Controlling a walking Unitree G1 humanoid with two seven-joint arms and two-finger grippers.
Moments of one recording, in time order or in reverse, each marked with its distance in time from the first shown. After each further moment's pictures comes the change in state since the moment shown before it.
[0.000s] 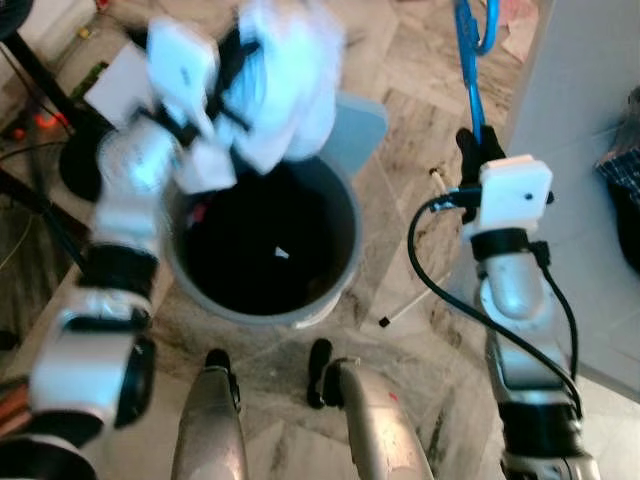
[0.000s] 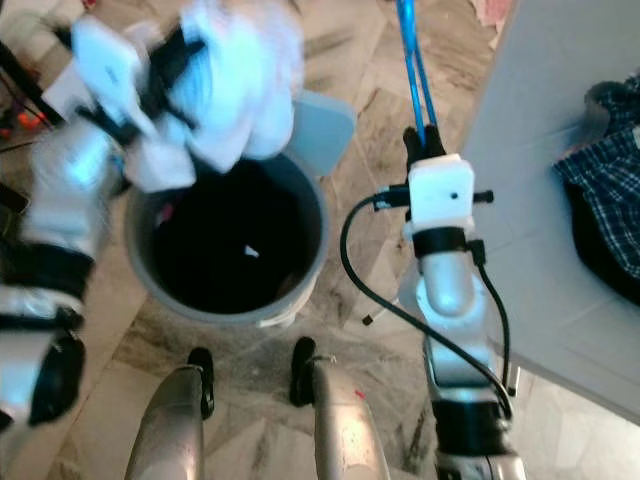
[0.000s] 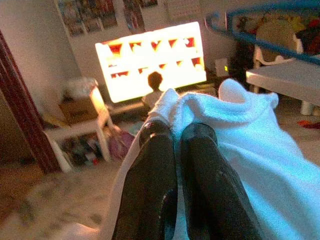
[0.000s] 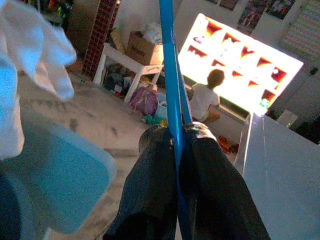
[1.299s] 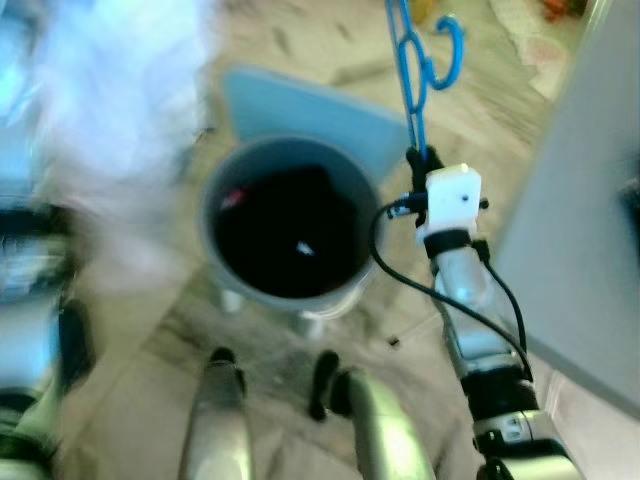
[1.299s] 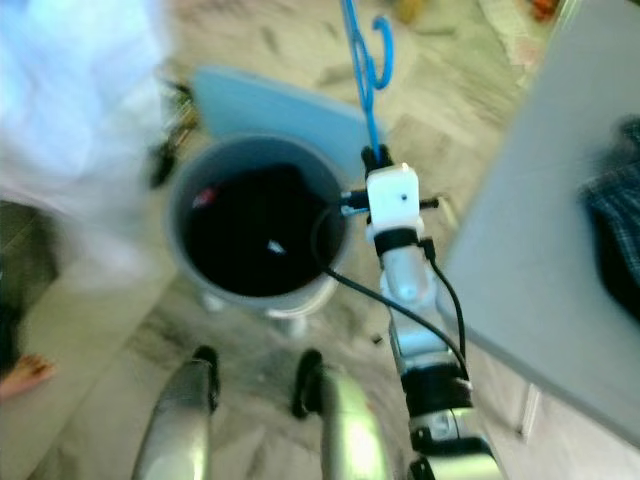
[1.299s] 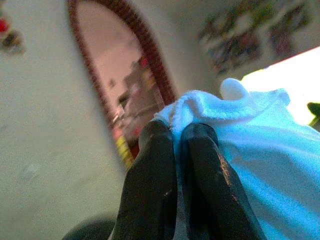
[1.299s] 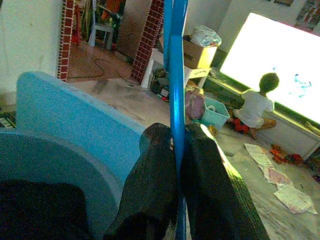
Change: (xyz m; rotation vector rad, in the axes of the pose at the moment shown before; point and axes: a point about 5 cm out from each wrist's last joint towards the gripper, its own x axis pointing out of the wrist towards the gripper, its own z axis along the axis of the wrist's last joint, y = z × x) left arm 0.014 0.088 0.086 0.274 -0.161 0.387; right arm 0.013 0.033 -0.041 0.053 0.079 0.059
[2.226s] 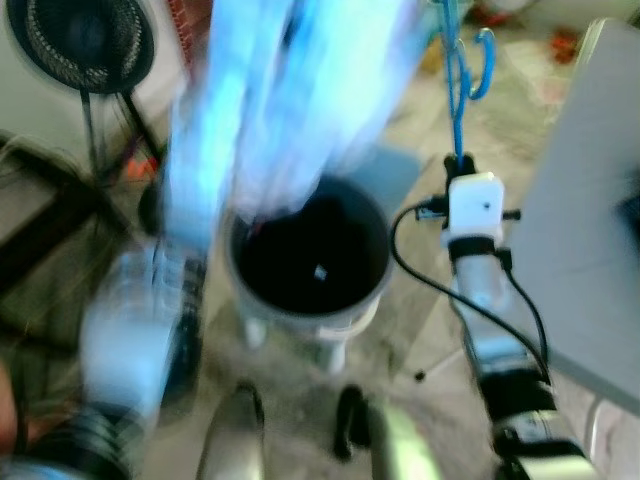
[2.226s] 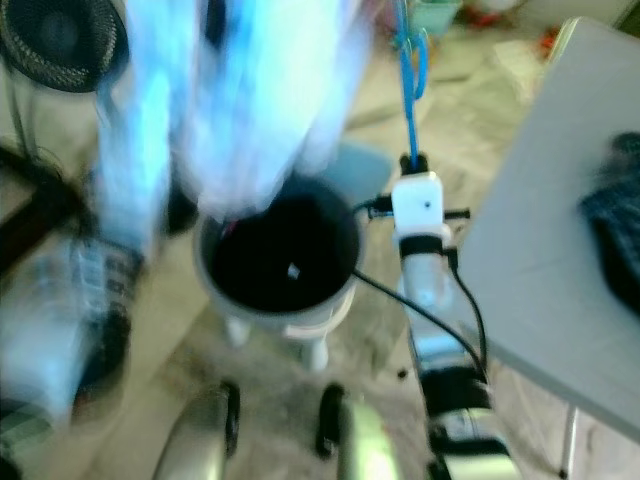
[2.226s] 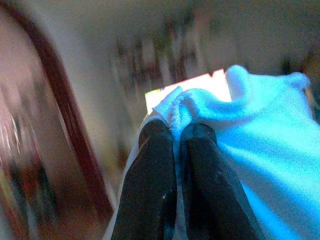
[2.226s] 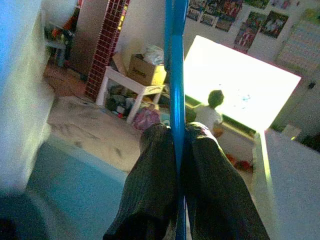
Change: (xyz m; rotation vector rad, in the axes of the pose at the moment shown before) left arm -0.105 -0.161 -0.069 -0.336 0.200 -0.303; right arm -0.006 -0.032 -0.015 -0.120 0.036 -0.137
